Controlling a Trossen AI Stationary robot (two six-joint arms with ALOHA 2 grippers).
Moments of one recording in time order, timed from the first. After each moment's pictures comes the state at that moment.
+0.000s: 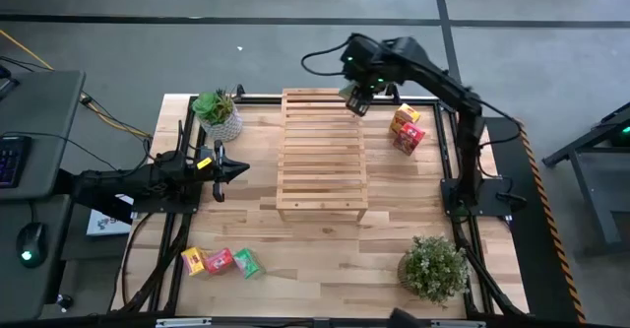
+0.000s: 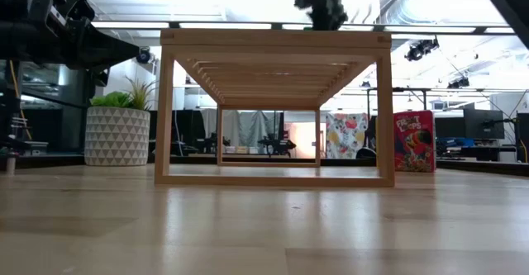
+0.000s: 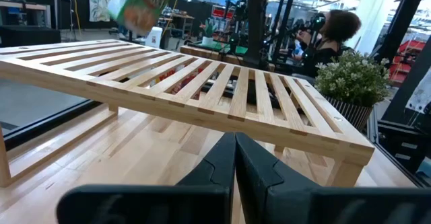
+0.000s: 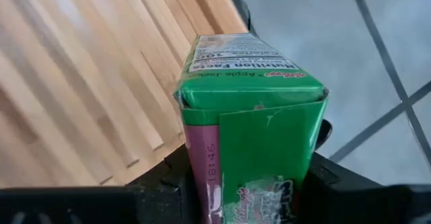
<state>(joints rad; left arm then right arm) 0.08 0.02 0.01 0.02 -0.09 -0.16 -0.48 1.98 2.34 -1.57 0.23 -0.03</state>
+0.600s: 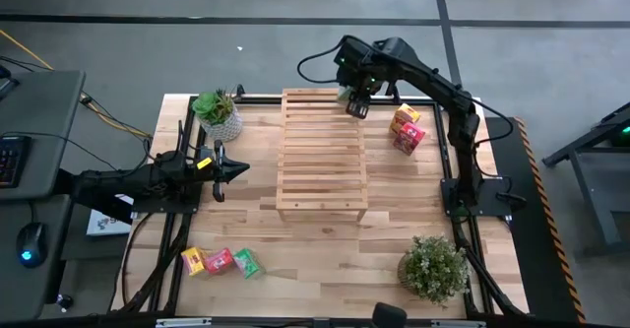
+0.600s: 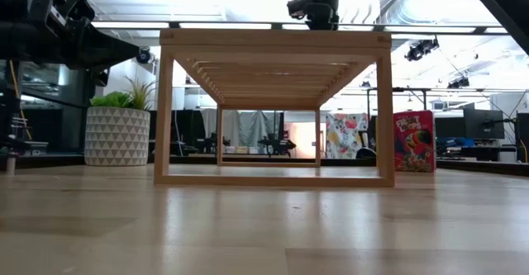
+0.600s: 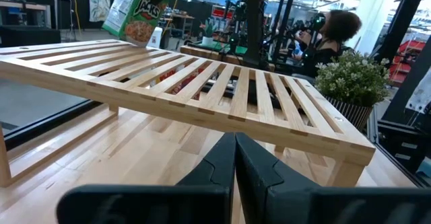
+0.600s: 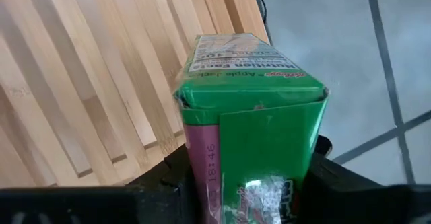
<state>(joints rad) 0.08 0.02 0.01 0.02 -0.09 -0.16 -0.49 2.01 2.34 -1.56 0.18 -0.22</state>
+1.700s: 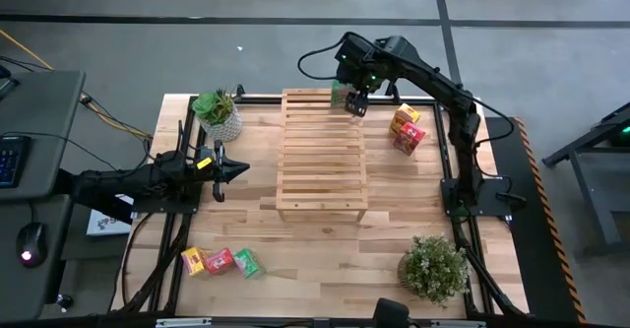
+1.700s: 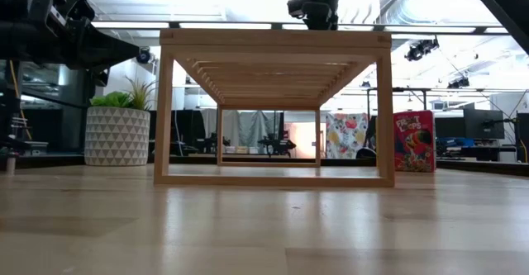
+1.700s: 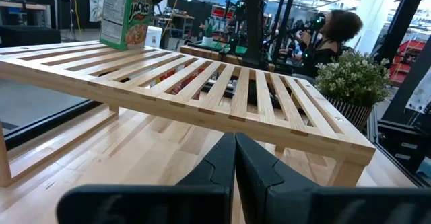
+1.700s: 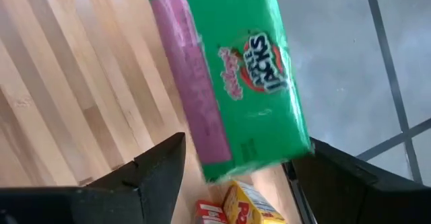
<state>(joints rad) 0.08 0.02 0.01 0.02 -0.09 -0.16 -0.51 2.01 2.34 -1.54 0.17 -0.22</state>
